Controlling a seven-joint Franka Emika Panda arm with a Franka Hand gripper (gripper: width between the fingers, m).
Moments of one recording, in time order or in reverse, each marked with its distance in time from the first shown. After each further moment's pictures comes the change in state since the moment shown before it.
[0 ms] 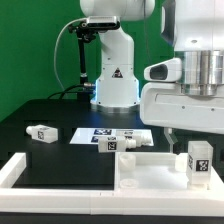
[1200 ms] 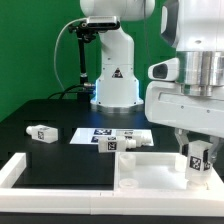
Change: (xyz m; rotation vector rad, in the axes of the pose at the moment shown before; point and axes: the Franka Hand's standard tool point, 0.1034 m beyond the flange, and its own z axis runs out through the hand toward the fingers) arm 0.003 0.006 0.003 -0.008 -0.003 0.493
